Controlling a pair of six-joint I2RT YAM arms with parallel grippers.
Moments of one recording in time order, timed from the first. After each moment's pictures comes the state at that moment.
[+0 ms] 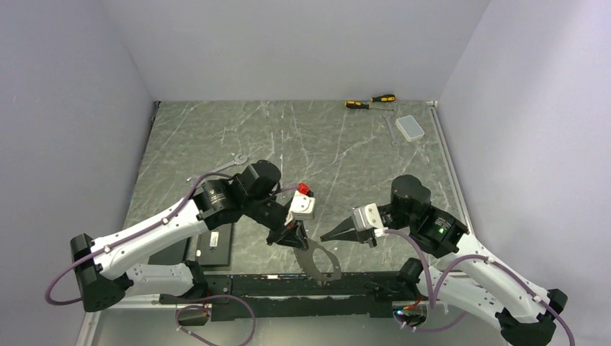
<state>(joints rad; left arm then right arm) -1.01 1.14 1.13 -0.65 0.79 0.25 0.84 0.69 0.82 -0.35 -0.98 -0.52</state>
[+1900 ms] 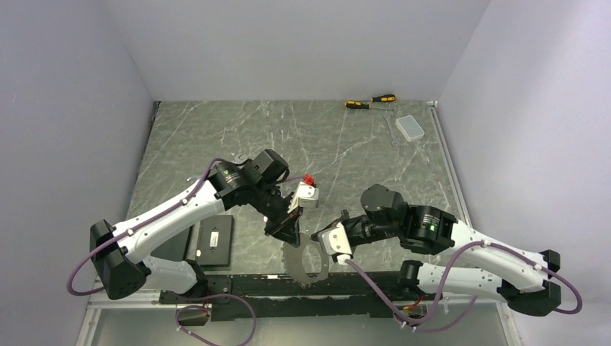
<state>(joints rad) -0.91 1.31 1.26 -0.95 0.87 0.33 1.17 0.86 1.00 -0.63 -0.43 -0.79</state>
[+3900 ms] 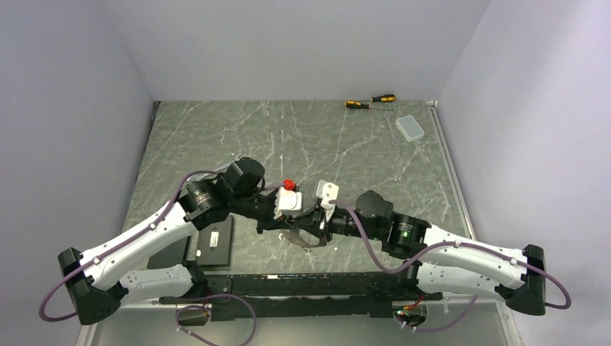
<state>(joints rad) -0.91 1.07 1.08 -0.69 0.59 0.43 1.17 0.87 0.72 -0.01 -0.15 0.01</state>
